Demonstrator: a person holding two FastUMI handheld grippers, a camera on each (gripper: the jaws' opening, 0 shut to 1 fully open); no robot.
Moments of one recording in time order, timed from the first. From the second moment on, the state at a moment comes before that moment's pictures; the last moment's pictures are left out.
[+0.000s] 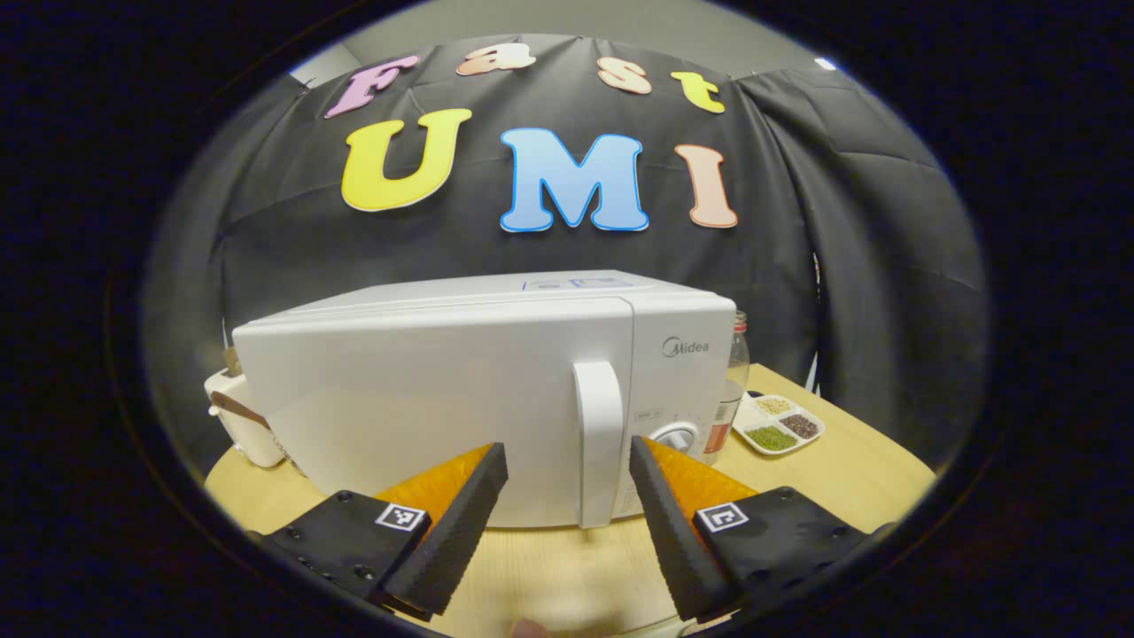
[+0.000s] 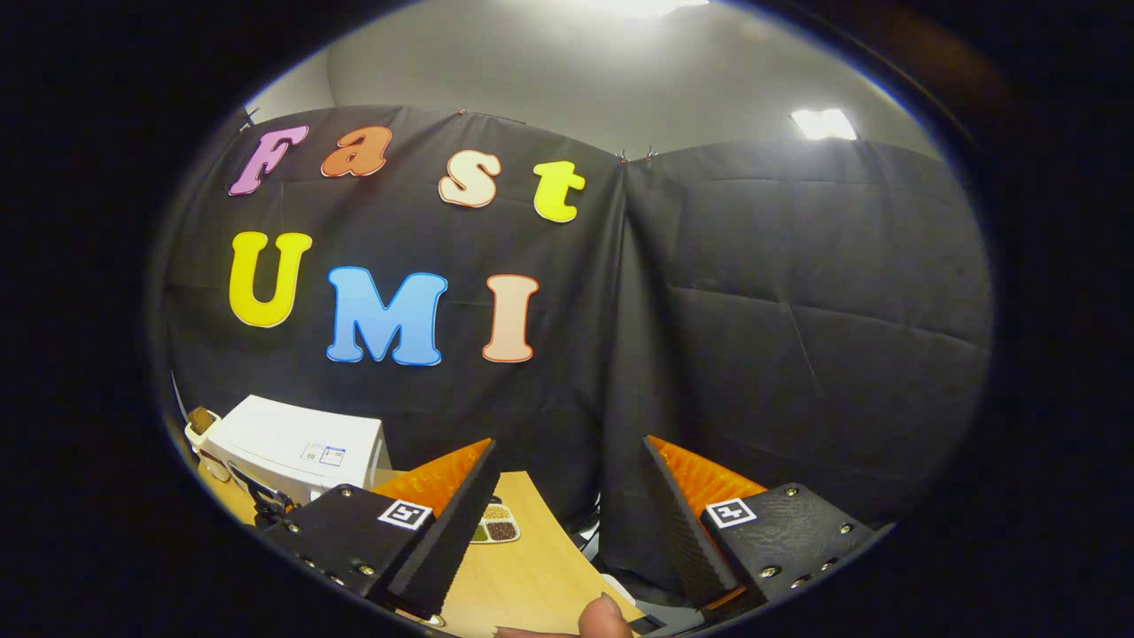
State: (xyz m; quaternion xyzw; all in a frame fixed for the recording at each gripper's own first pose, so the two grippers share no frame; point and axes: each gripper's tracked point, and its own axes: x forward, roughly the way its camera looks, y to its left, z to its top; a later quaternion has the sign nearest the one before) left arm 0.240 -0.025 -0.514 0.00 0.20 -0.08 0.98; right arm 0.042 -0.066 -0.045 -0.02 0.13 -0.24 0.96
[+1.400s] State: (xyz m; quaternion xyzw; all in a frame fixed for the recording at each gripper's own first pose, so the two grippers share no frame) left arm 0.251 -0.052 -0.543 0.02 0.26 -0.07 0.96; right arm -0.092 -0.089 -0.018 0.03 0.08 -0.31 0.95
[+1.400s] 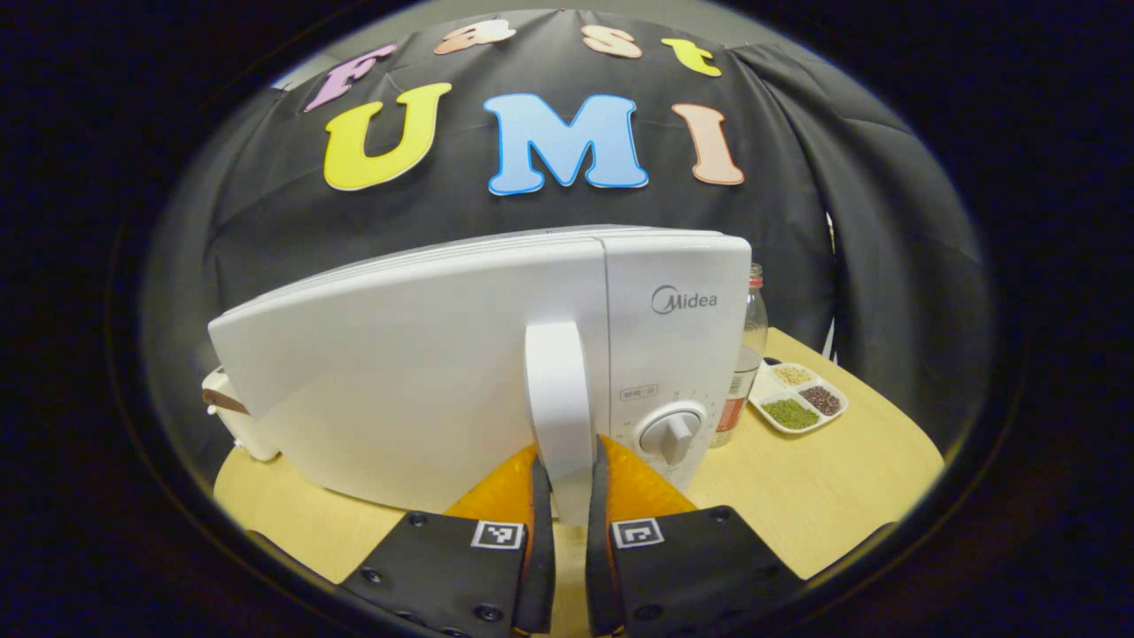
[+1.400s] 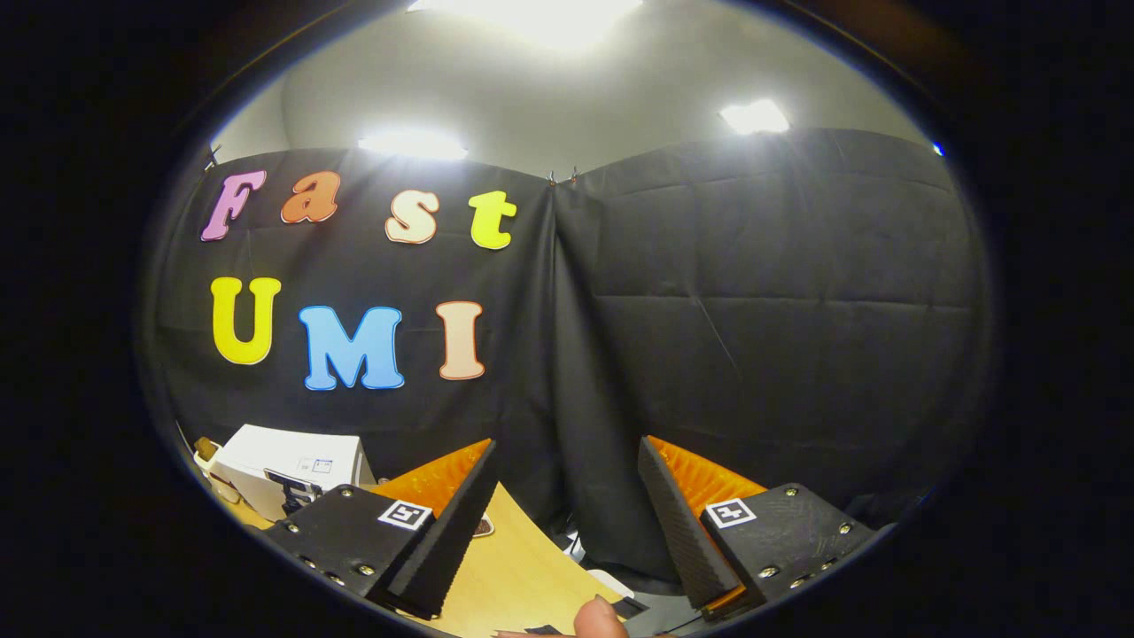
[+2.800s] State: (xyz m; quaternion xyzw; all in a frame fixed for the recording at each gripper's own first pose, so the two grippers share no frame) left arm 0.207 -0.041 -0.539 0.03 0.25 -0.04 0.97; right arm -0.165 -0.092 -0.025 -0.01 0.10 -0.30 0.95
